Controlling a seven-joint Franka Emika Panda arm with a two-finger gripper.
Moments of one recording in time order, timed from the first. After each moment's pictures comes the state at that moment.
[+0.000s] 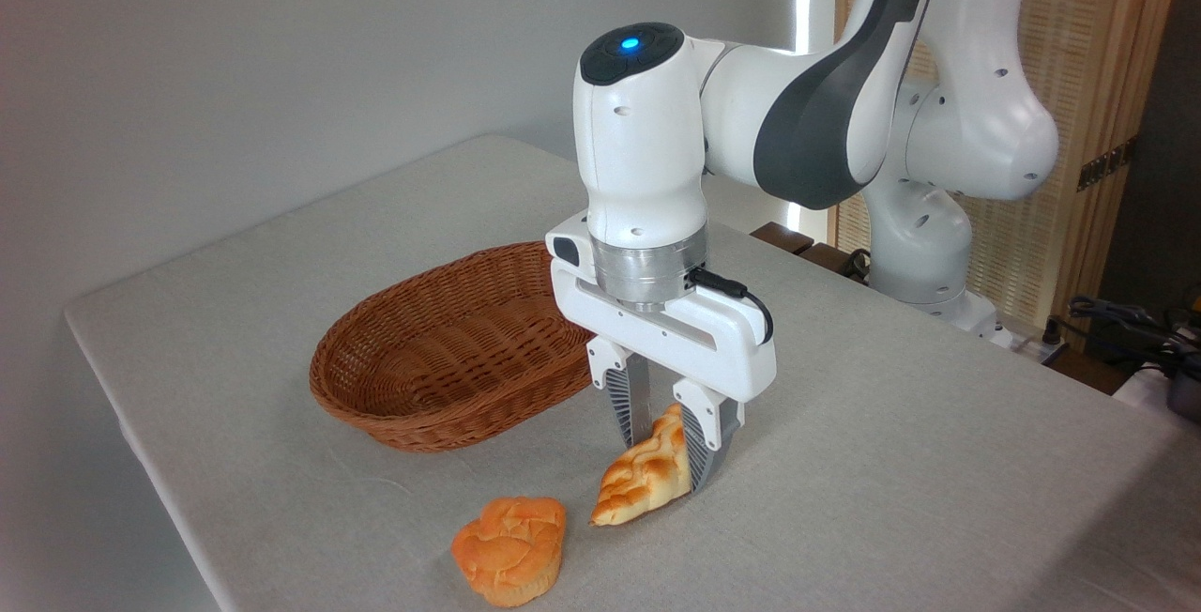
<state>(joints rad) 0.09 -0.22 0.04 -2.40 0.01 2.20 0.78</state>
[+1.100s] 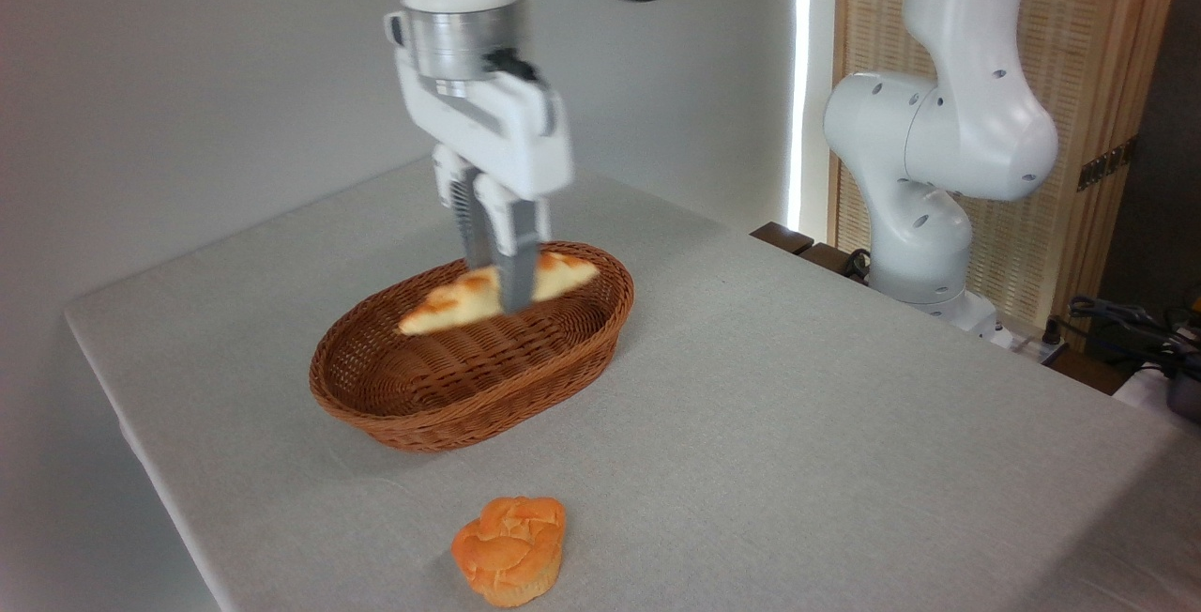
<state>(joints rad) 0.07 -0.18 -0.23 -1.99 -0.09 1.88 0.72</state>
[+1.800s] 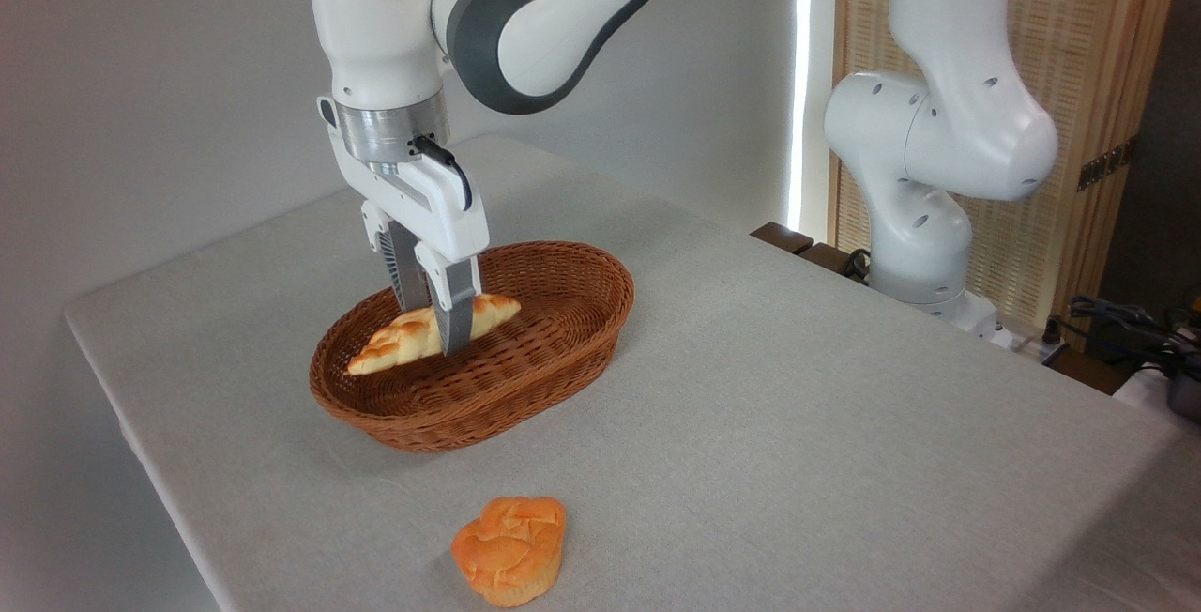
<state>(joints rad) 0.07 0.00 -0.36 -1.98 -0.08 2.05 0.50</state>
